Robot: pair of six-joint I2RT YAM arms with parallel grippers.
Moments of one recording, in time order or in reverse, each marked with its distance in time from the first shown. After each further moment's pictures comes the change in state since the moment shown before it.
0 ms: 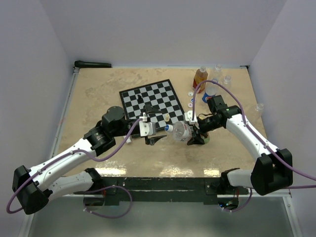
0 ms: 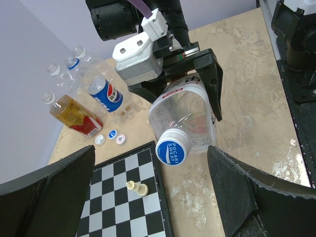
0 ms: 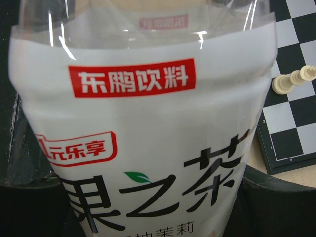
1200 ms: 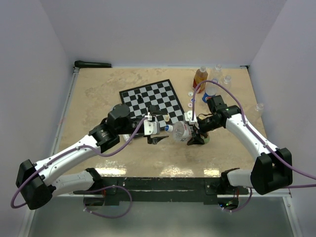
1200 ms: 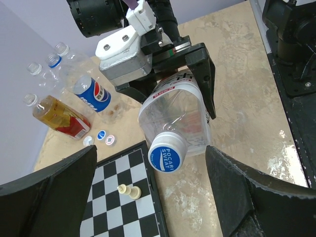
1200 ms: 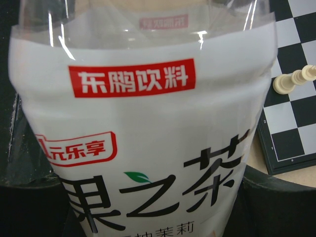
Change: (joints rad) left arm 0.001 0.063 0.012 0.000 0.042 0.018; right arm 0.000 0.007 0.000 -0.001 0.000 -0.006
